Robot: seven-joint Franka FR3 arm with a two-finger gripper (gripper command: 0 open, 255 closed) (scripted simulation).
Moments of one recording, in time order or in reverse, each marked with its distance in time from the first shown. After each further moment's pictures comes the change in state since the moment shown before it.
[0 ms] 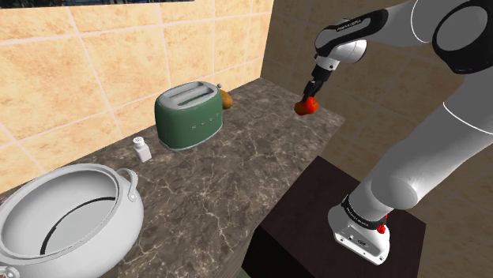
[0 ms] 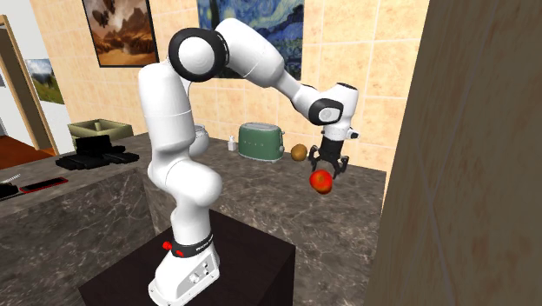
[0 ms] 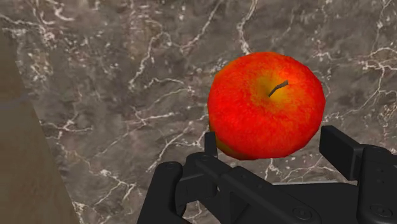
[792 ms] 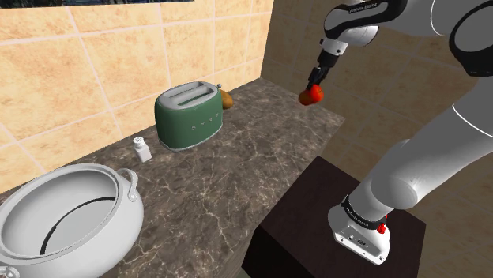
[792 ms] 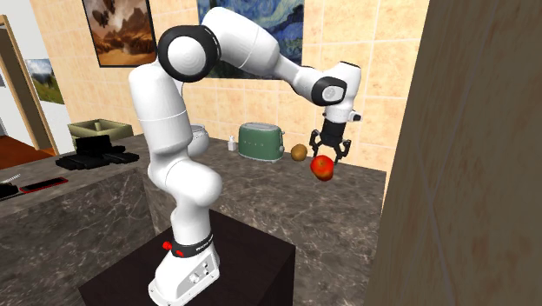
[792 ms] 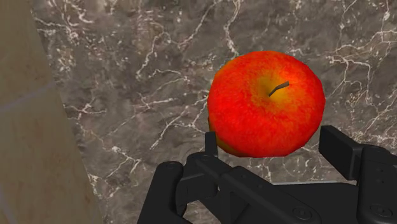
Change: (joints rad) arm -0.003 -0.075 0.013 0.095 -0.056 -0.152 0.059
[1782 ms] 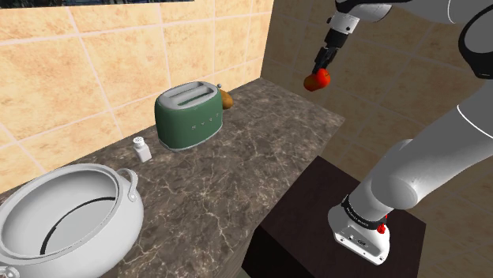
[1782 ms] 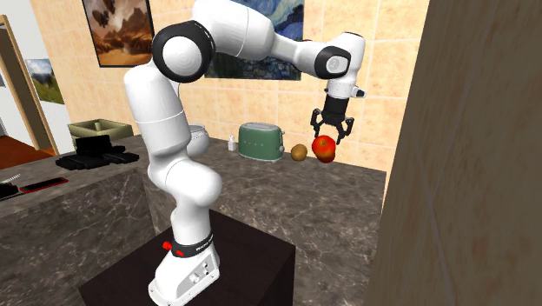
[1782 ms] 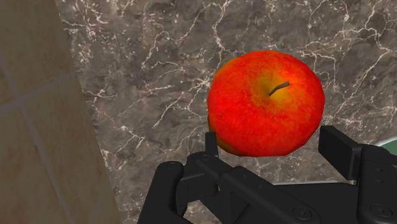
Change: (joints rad) arm 0.003 -0.039 0.016 0.166 -0.025 -0.195 0.046
